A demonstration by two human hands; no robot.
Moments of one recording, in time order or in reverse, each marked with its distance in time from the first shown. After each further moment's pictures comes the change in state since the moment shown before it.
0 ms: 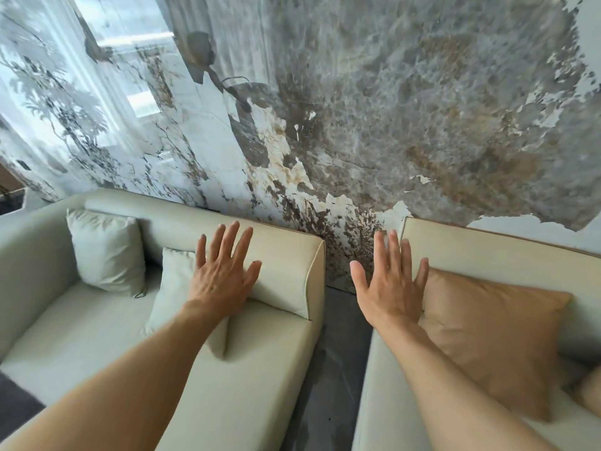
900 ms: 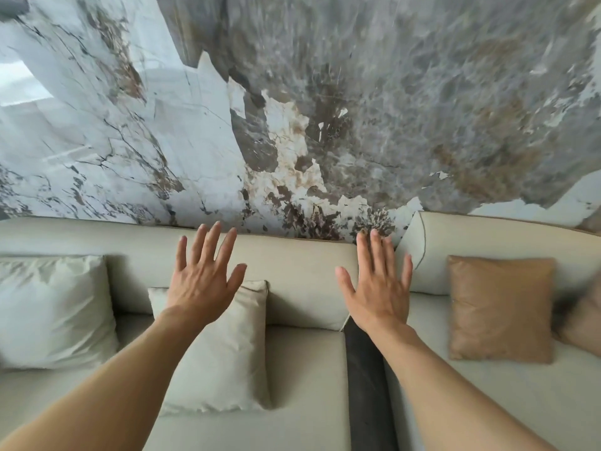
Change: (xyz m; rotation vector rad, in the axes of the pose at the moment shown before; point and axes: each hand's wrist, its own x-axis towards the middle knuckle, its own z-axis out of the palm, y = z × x) left_hand 0.136 -0.328 0.091 -0.085 -0.010 0.272; right_hand 0.032 -0.313 0.106 -0.195 0.016 0.168
